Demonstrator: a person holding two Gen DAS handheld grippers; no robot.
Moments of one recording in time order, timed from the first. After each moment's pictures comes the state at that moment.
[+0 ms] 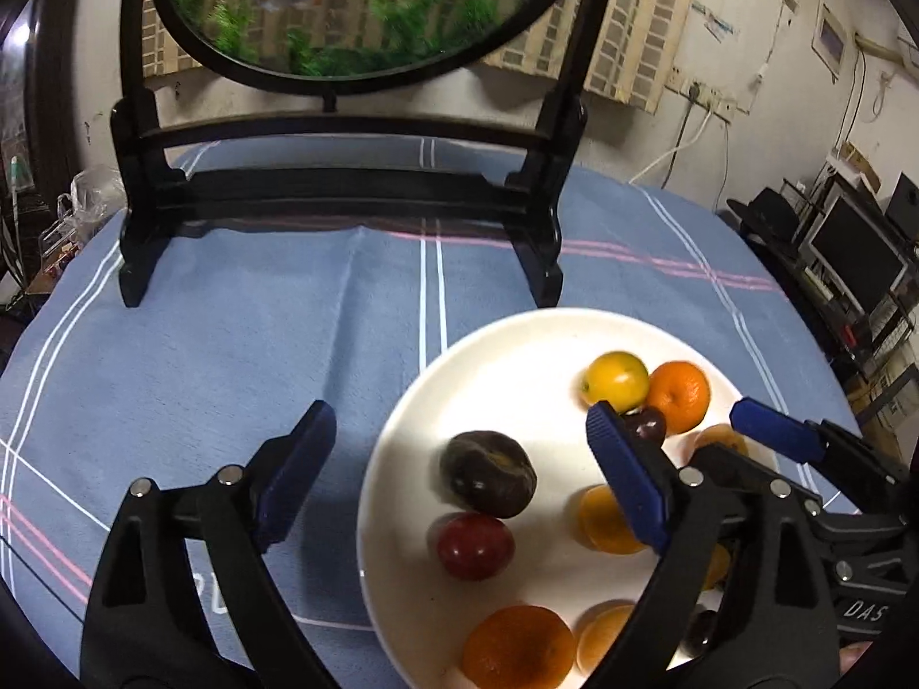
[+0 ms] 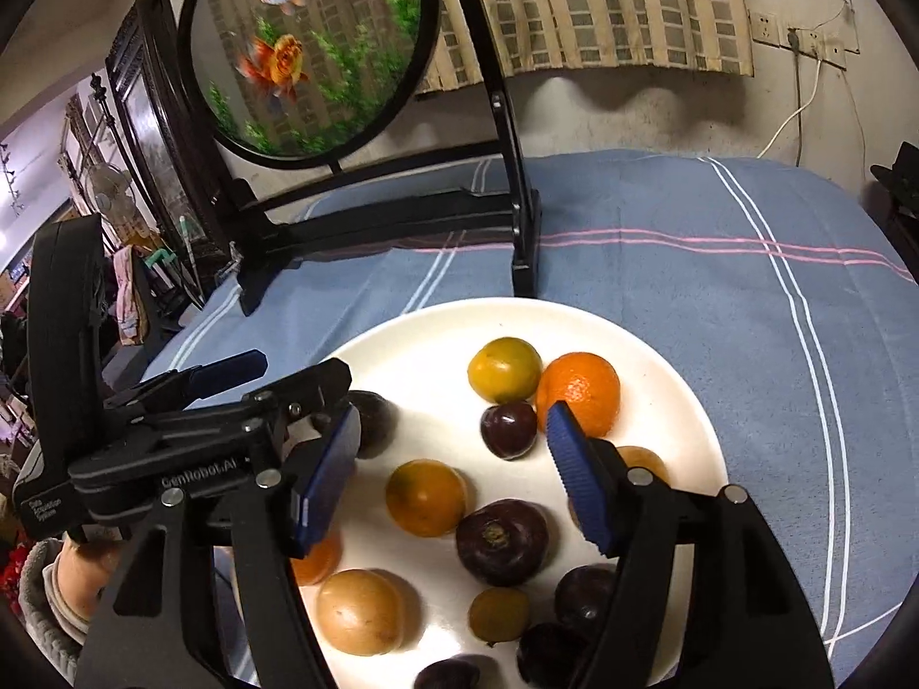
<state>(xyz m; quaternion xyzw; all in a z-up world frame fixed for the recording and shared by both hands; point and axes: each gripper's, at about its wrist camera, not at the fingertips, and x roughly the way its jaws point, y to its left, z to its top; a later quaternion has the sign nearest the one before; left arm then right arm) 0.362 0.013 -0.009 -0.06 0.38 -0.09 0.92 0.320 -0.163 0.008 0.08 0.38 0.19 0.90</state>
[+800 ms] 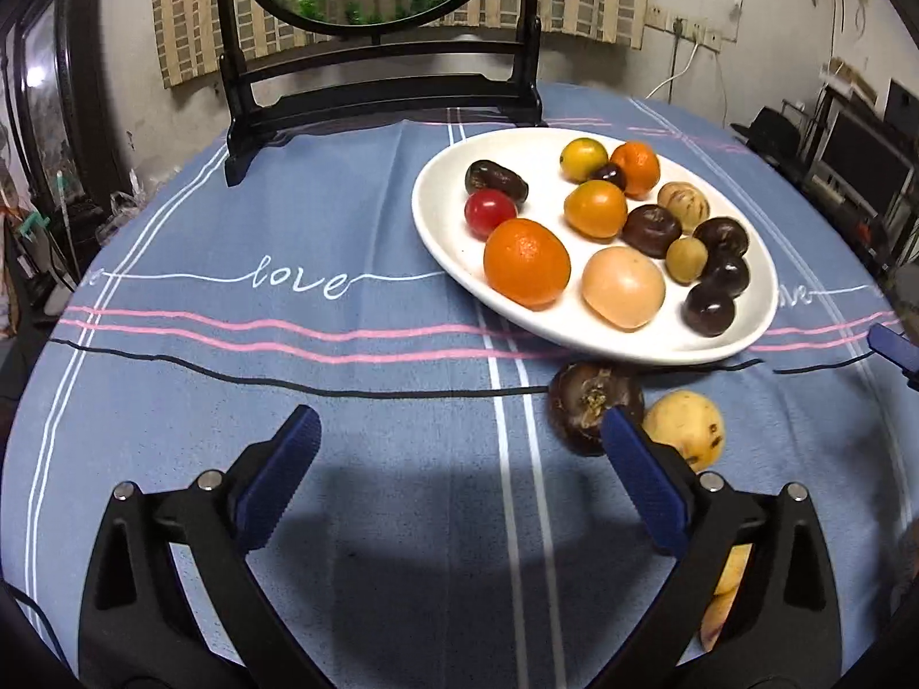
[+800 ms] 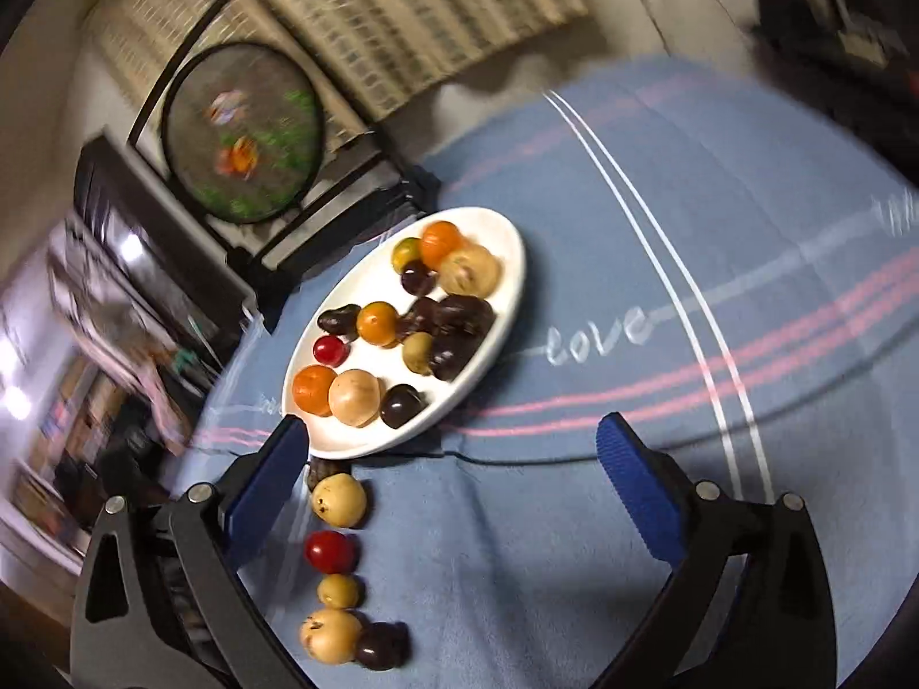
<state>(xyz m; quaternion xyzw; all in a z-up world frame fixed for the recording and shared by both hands) 0.189 0.011 -0.047 0.03 0.40 -0.05 0.91 0.159 -0.279 -0.009 0.28 0.38 0.13 0.87</state>
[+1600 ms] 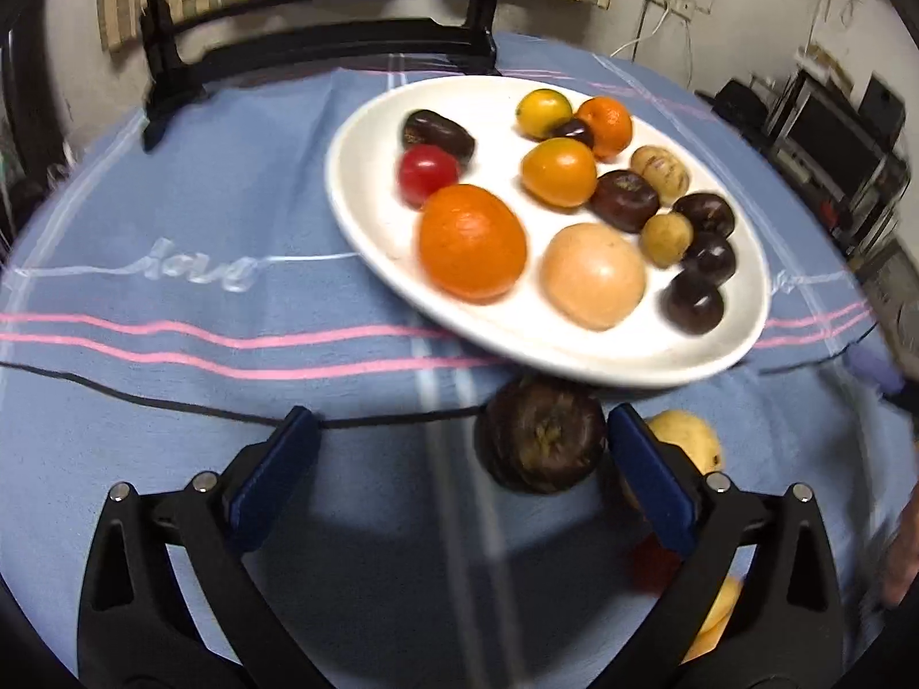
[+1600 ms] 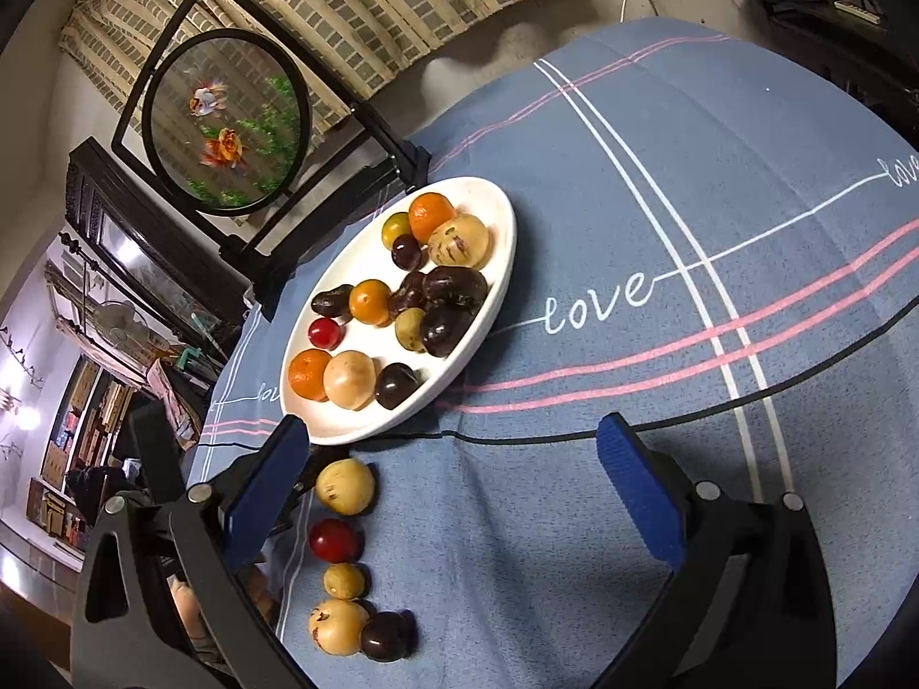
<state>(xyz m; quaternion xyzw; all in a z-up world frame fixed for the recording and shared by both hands) 0.223 0.004 -0.065 0.02 0.46 -0.11 0.88 0.159 -0.274 -0.014 0.28 0.41 0.13 0.86</state>
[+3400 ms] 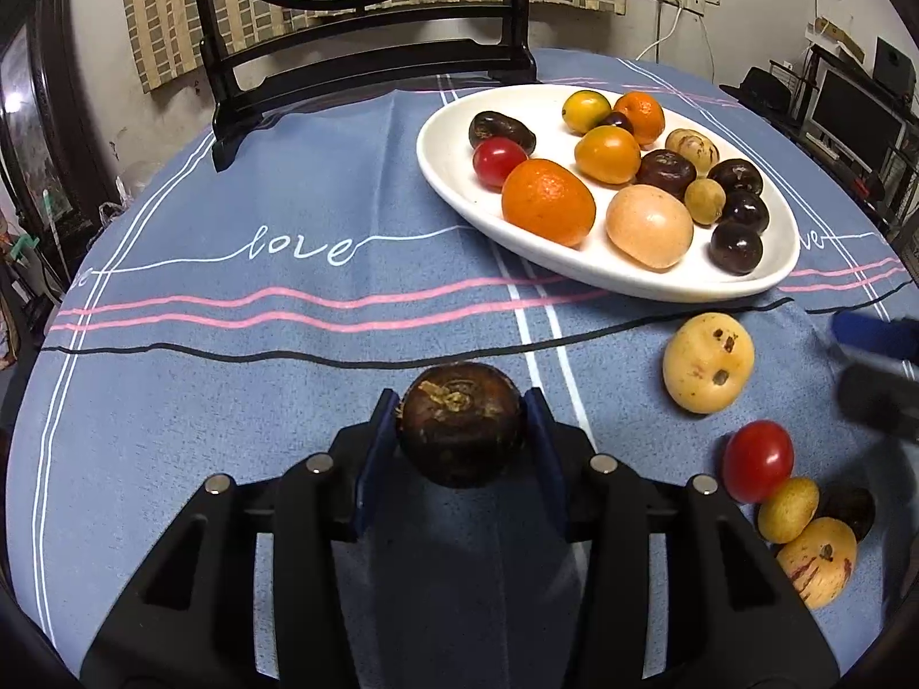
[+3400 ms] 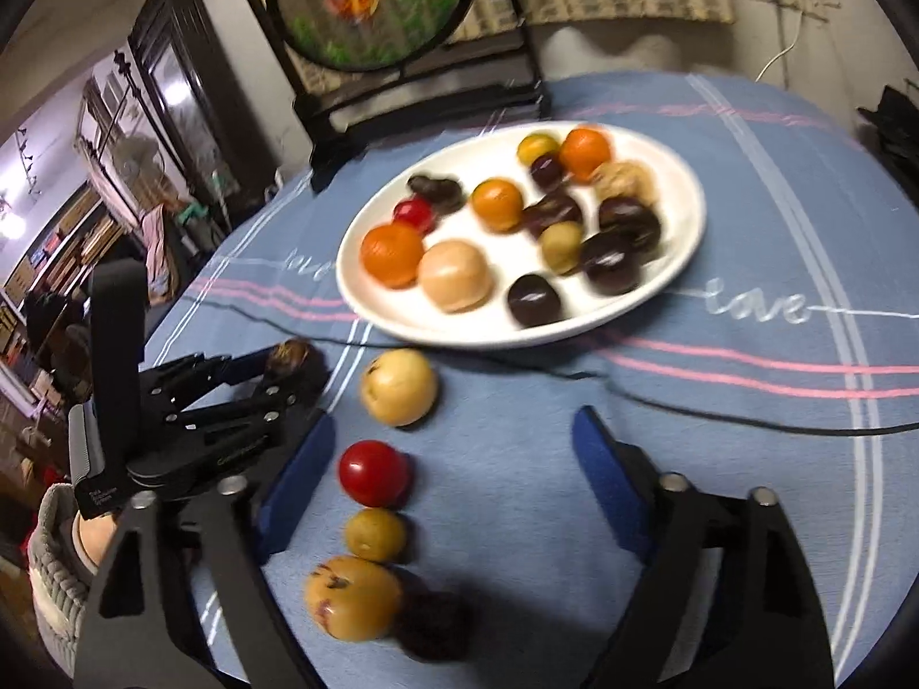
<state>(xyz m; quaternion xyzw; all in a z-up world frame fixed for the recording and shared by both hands) 0.190 0.026 -0.067 0.06 0.43 -0.07 0.90 0.152 -0.167 -0.020 0.08 0.43 0.21 0.87</state>
